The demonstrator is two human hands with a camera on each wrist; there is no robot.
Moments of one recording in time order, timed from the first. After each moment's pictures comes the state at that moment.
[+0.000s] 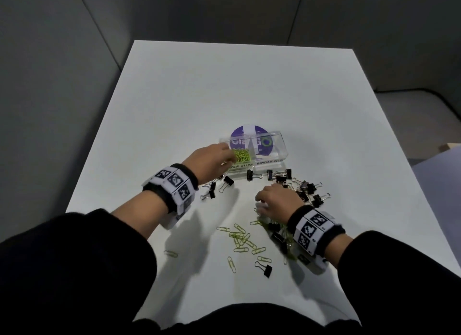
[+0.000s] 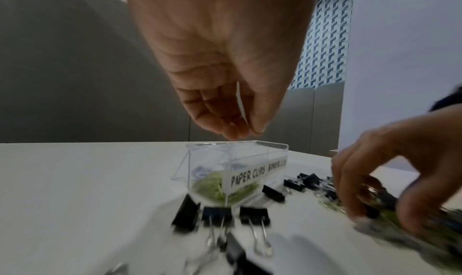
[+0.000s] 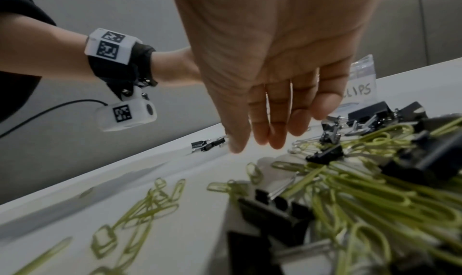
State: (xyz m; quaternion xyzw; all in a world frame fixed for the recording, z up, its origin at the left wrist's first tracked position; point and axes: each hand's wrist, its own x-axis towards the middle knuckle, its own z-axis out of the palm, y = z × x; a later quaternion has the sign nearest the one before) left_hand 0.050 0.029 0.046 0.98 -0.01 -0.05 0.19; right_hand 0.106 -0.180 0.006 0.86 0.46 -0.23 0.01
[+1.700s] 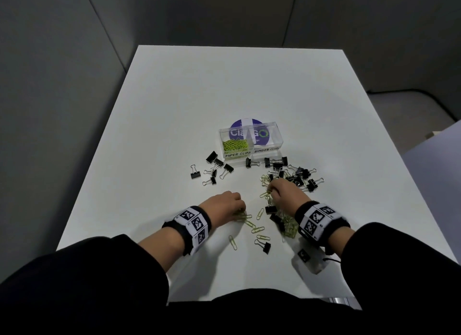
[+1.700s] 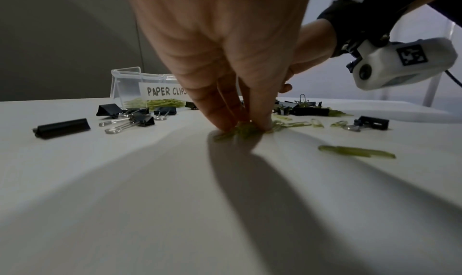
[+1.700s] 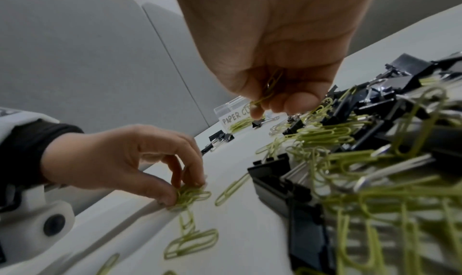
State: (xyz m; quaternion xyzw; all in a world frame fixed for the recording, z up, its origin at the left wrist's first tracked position) left_hand -0.027 -0.048 -0.013 0.96 -0.08 -0.21 0.16; right_hand 0.081 -0.211 0.012 0.90 0.30 -0.25 -0.17
